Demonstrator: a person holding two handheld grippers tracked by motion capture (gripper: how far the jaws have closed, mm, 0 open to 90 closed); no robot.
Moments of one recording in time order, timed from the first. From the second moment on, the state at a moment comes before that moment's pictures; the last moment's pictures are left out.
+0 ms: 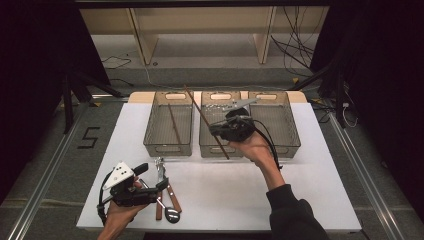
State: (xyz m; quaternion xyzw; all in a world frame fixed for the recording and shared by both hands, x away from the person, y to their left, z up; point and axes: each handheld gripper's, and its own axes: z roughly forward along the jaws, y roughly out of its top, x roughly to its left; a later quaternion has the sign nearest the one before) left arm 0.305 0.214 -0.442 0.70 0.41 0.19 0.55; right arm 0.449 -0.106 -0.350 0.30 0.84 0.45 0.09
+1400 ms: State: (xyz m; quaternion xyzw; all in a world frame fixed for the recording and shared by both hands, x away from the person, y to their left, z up) left arm 0.305 0.215 -0.442 0.70 0.41 0.19 0.55; right arm 0.508 -0.033 -0.353 0.37 0.79 0.48 0.04
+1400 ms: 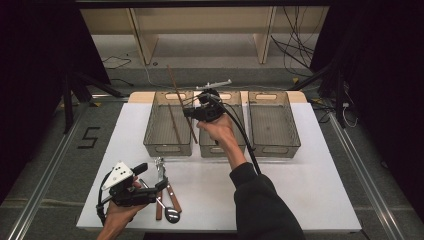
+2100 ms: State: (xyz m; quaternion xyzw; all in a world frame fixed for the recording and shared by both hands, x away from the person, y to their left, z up) left arm 0.305 0.215 -0.441 0.70 0.41 0.19 0.55; right arm 0.524 -0.007 -0.359 0.39 0.79 0.48 0.05
